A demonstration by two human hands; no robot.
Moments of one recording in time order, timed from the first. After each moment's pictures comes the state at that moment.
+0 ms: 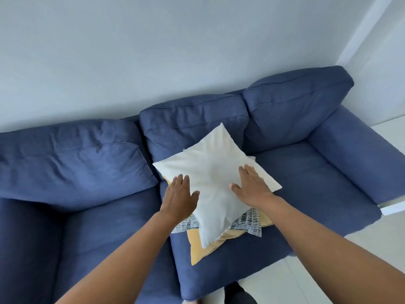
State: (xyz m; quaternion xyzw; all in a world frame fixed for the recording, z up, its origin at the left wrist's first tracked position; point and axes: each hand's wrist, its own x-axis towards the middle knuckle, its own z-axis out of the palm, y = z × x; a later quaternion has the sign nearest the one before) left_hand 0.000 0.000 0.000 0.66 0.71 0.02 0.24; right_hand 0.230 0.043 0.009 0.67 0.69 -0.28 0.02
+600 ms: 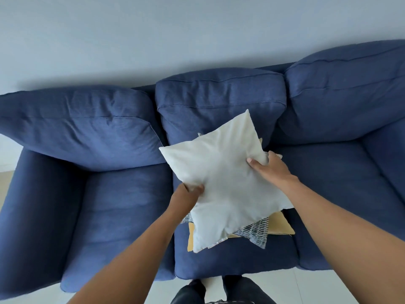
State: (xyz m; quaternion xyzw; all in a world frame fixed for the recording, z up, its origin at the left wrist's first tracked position) left_hand 0.031 0.042 -0.055 0.22 0.80 0.23 0.51; right_hand 0.281 0.187 -0.059 0.68 0.57 -0.45 -0.07
